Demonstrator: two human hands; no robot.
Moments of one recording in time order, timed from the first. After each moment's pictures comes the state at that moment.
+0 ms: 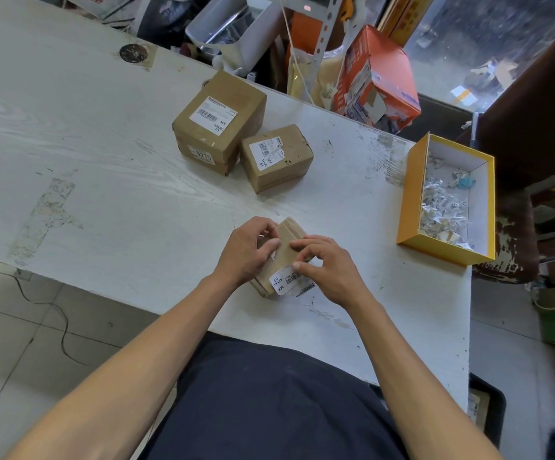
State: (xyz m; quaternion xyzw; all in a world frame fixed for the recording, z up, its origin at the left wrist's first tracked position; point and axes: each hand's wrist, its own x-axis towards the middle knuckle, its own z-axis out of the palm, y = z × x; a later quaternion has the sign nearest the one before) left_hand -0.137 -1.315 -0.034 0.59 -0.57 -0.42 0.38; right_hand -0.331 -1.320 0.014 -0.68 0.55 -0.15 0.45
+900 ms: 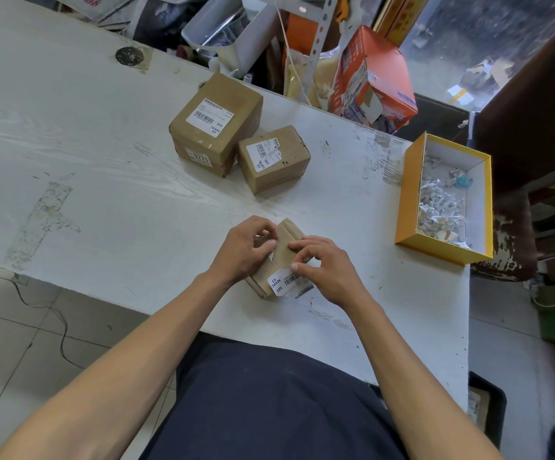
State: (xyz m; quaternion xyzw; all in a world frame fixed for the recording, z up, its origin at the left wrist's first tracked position) left_hand -0.132 -1.319 -0.028 0.58 -0.57 -0.45 0.38; right_hand -0.331 -1.320 0.014 -0.67 0.56 -0.16 0.46
